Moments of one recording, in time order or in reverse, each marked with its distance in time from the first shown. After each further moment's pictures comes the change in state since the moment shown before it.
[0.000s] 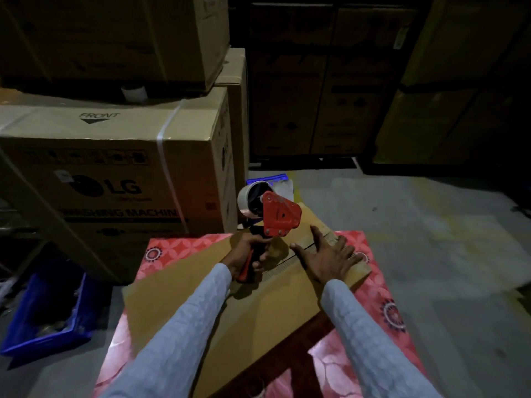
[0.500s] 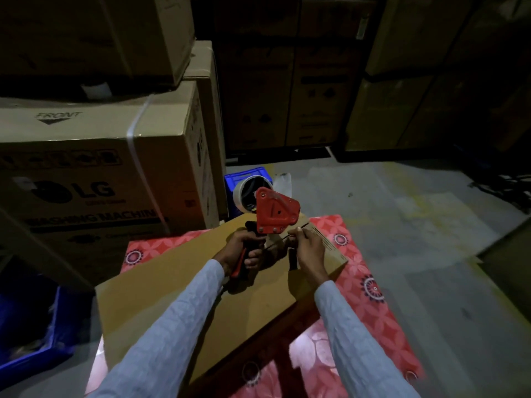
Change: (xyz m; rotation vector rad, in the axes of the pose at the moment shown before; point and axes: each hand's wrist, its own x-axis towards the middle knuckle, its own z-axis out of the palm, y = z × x) left_hand -0.002 -0.019 0.012 -0.005 -0.182 -0.030; right_hand -0.048 -0.005 -0.010 0.902 0.105 0.074
